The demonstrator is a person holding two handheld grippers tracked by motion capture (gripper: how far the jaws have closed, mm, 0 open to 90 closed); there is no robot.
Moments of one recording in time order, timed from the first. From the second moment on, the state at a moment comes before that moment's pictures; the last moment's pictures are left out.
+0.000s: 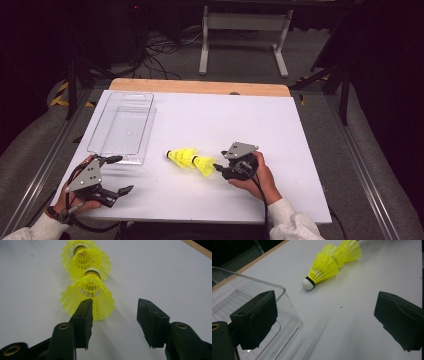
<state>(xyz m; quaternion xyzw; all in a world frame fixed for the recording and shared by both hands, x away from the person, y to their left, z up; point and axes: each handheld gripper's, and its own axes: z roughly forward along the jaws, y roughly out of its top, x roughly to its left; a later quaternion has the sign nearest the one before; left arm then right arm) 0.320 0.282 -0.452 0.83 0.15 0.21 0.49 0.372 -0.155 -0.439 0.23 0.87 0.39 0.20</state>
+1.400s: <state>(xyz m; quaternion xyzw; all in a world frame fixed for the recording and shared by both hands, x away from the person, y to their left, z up) 0.319 0.278 -0.453 0.84 0.15 0.21 0.48 0.356 -0.108 -0.465 0.23 0.88 0.36 0.18</state>
